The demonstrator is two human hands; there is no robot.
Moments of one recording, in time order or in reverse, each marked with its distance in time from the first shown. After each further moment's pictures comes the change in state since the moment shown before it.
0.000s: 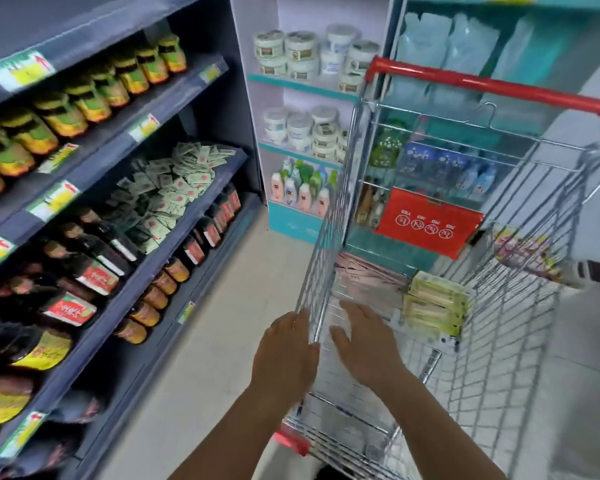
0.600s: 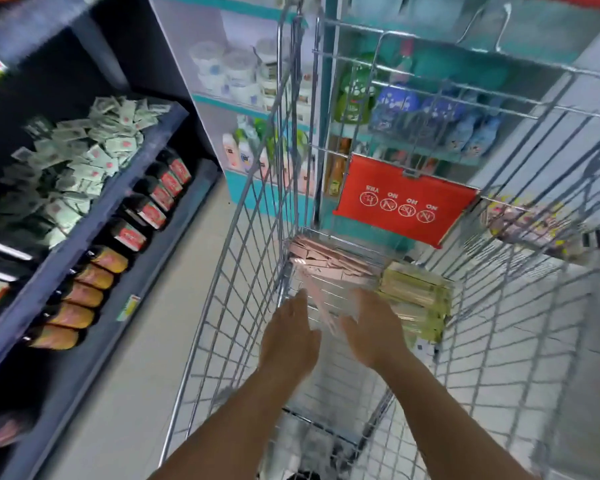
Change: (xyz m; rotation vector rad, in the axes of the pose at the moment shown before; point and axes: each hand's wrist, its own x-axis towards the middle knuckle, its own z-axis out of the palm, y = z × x) left_hand 0.174 0.075 0.144 -0.055 -0.208 -0.169; right_hand 0.146 0.177 0.006 0.006 -0.054 0.165
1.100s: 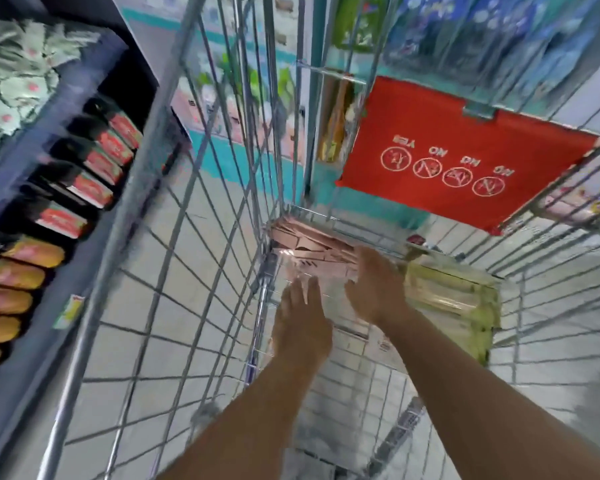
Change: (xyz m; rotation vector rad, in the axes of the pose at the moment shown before) left_hand 0.147 -0.015 0.100 0.111 -0.101 -0.011; right_hand 0.173 0.052 0.074 -0.152 0.006 0.065
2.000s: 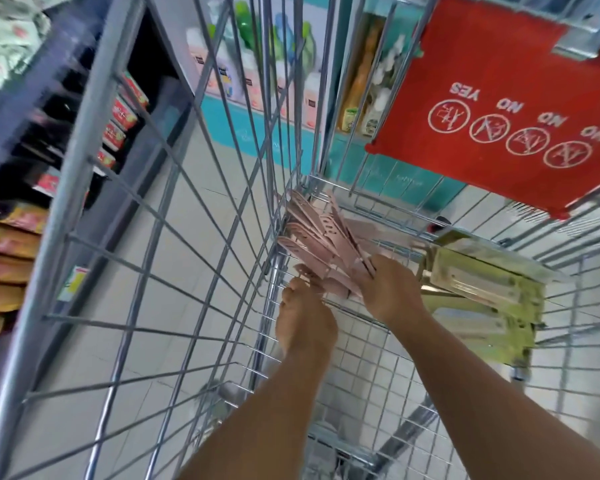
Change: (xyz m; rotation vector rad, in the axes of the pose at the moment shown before) left_hand 0.015 -0.013 0.021 -0.341 0.089 -0.373; right_hand 0.002 -0.001 0.034 0.144 -0.034 0.069
